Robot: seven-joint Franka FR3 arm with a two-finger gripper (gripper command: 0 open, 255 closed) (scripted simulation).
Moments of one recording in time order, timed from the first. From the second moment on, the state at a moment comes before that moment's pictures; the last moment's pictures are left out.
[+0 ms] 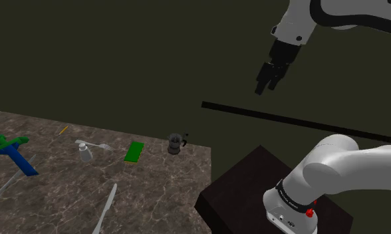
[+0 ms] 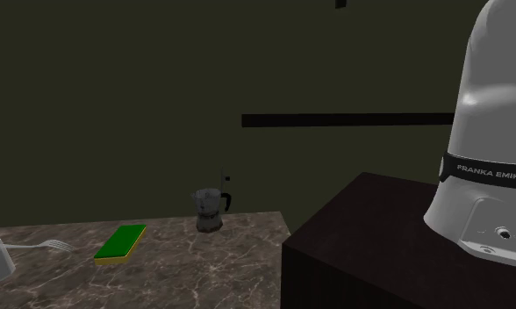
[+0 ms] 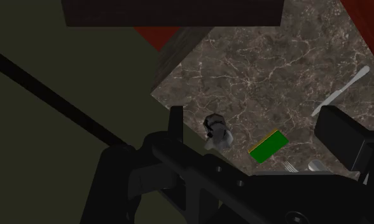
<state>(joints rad) -0.01 -0.83 0.04 -2.37 0.10 1.50 0.02</state>
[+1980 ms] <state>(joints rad) -0.02 0.09 0.25 -2.30 -0.11 2.35 0.27</state>
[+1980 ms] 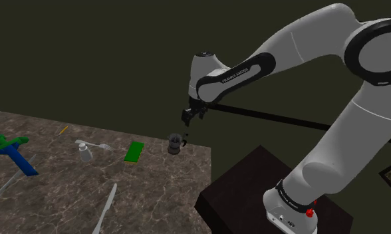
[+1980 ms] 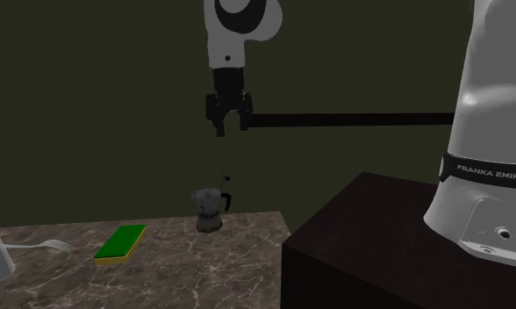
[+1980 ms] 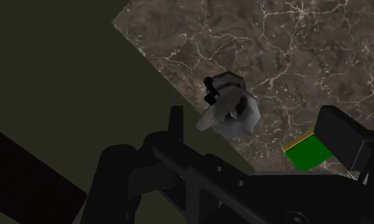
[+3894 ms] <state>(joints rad) 0.12 0.77 0.14 -1.80 -0.36 2.50 0.45</state>
